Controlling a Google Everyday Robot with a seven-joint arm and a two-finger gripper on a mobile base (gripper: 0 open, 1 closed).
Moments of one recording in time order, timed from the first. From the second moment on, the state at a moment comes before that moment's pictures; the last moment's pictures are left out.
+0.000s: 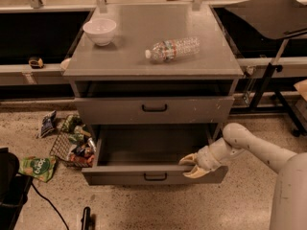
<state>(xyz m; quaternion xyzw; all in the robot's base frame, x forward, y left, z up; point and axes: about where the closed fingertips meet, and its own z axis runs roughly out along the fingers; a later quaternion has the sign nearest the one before) 0.530 -0.142 0.421 -0.71 0.57 0.33 0.24</state>
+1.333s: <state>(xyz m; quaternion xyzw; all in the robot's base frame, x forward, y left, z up) 0.527 -0.150 0.427 -0.71 0.56 0.34 0.25</state>
